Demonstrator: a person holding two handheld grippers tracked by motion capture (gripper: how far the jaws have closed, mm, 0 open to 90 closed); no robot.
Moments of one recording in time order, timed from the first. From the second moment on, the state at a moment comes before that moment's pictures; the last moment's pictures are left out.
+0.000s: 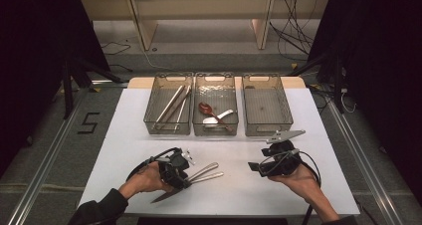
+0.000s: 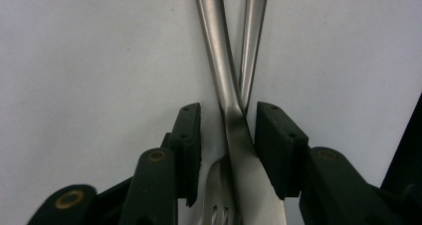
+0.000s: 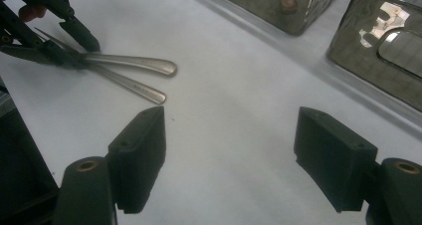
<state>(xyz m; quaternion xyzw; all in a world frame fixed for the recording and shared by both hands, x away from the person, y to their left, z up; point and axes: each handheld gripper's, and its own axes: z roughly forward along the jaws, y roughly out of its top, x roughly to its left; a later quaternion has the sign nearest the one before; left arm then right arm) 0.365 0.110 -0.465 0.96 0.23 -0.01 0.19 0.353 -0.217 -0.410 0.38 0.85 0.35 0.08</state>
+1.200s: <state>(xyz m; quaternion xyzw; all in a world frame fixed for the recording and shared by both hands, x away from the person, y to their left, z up) 0.362 0.106 -0.457 0.96 0.23 0.03 0.18 0.353 -0.218 -0.409 0.38 0.85 0.35 0.08</state>
